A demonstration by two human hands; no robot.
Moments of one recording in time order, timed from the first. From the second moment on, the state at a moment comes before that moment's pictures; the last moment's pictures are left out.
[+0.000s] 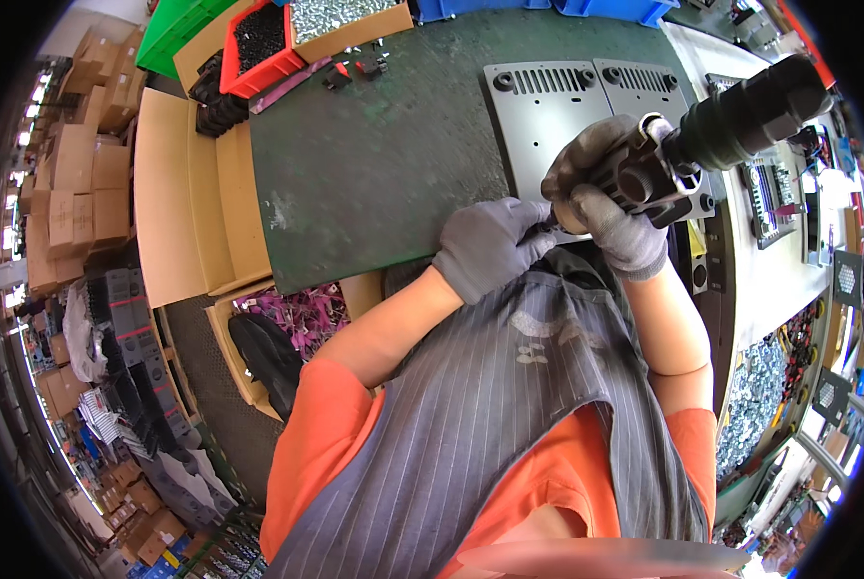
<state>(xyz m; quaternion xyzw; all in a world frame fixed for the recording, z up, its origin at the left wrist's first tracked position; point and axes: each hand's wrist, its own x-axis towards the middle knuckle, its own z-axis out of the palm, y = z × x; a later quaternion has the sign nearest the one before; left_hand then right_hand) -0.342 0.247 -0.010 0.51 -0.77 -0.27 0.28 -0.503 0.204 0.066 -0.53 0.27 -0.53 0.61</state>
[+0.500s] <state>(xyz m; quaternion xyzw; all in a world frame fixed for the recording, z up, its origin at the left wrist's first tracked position) -0.353 0.227 0.092 0.39 -0.80 -0.36 0.28 -0.531 0.224 0.099 -0.50 0.04 -0.61 0.61</state>
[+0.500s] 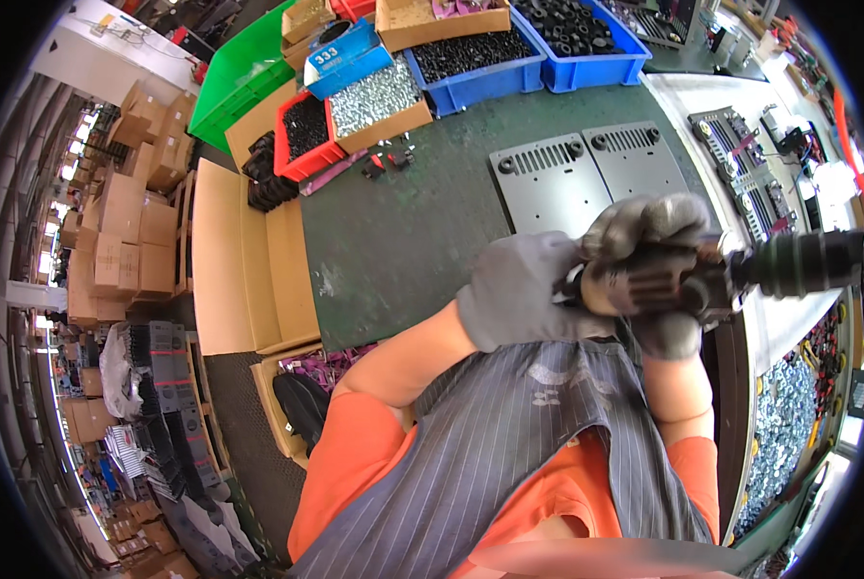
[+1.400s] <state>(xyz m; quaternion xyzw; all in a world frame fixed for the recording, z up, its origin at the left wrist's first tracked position) -0.158 -0.057 0.074 0.57 -0.62 -0.33 0.43 -0.549 0.189 0.018 -0.37 0.38 -0.31 0.79</state>
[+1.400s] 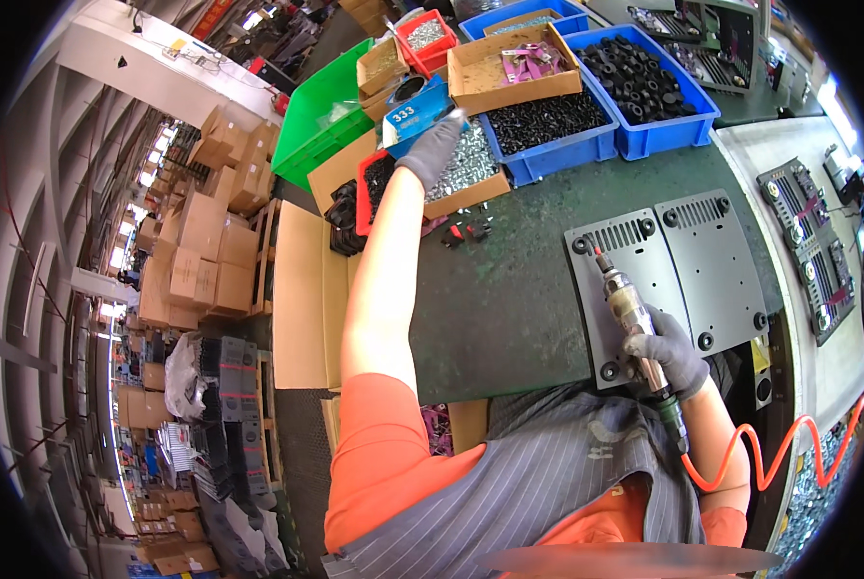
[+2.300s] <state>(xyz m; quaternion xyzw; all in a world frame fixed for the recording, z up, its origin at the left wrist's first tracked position) -0.046 0.009 0.027 0.83 -0.53 0.03 0.16 -0.551 0.187 0.023 -0.33 0.39 -0.33 0.79</state>
